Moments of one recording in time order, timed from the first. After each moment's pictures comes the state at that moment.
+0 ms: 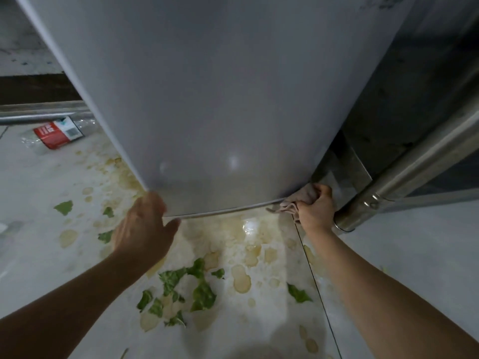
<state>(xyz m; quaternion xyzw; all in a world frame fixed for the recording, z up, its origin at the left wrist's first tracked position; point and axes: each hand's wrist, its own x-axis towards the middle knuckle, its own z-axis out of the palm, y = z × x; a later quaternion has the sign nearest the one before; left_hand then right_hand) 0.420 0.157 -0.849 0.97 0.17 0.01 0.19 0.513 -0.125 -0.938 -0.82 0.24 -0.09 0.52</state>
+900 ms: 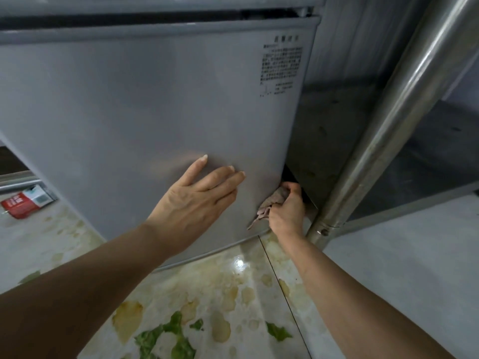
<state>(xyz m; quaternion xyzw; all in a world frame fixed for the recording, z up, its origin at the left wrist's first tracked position) 0.493 0.067 -0.747 0.84 -0.40 0.27 -0.25 0.534 -0.120 -0.853 -0.76 0.19 -0.16 0.60</state>
